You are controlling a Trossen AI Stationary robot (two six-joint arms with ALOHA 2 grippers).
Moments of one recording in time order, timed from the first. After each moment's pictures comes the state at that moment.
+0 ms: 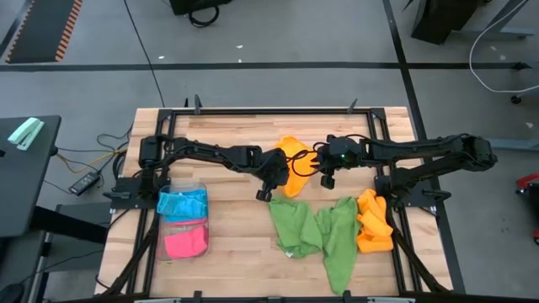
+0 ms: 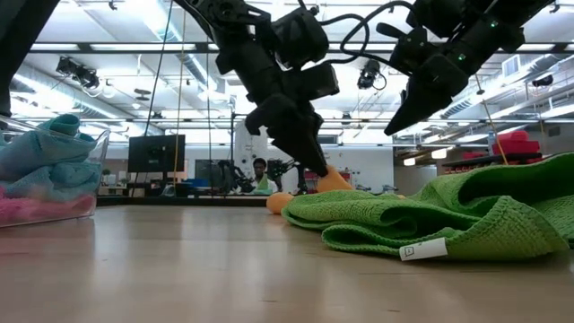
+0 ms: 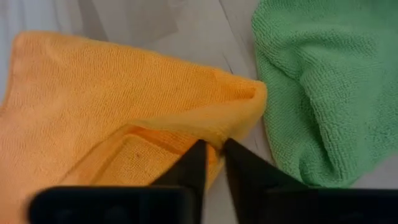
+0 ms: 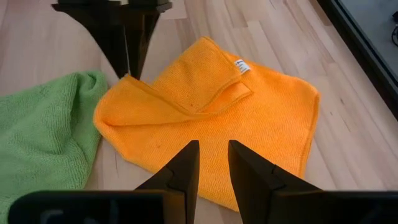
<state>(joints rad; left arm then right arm) 0.08 1.97 1.36 -0.33 0.09 0.43 -0.16 1.10 0.64 -0.28 0.10 -0.02</state>
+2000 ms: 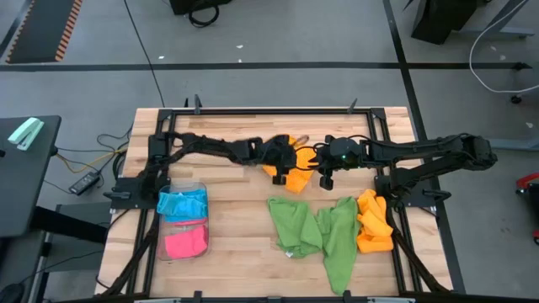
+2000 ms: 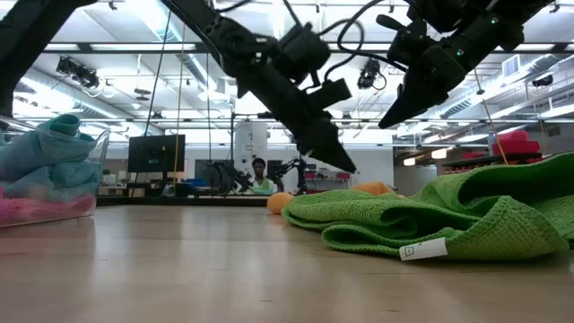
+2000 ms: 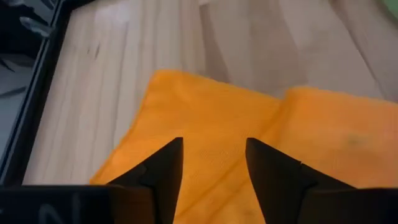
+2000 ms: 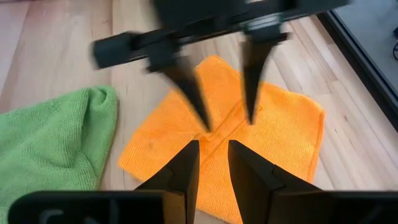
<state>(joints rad) 0.18 2.05 1.36 0.01 -0.05 0.41 -0.13 1.10 0.64 -0.23 0.10 -0.02</state>
